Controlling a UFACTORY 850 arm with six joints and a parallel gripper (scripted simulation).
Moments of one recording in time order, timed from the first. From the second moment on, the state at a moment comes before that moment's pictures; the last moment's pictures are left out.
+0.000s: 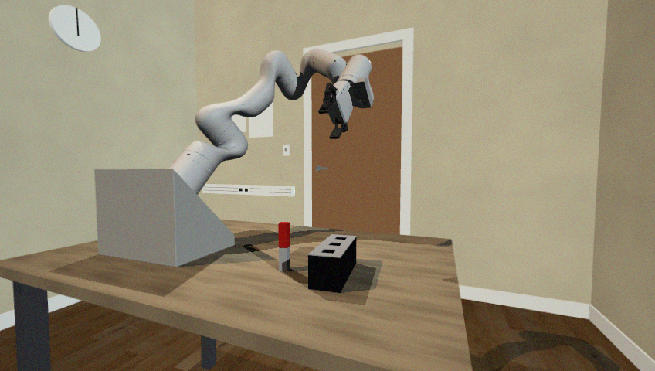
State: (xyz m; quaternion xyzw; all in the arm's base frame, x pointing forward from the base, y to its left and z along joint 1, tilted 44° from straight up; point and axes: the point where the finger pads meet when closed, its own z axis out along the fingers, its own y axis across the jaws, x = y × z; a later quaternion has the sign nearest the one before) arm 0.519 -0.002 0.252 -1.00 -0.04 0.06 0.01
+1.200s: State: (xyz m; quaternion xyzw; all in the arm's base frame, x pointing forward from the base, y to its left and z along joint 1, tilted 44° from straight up) arm 0.521 -0.037 0.168 -1.00 0.00 0.01 0.00
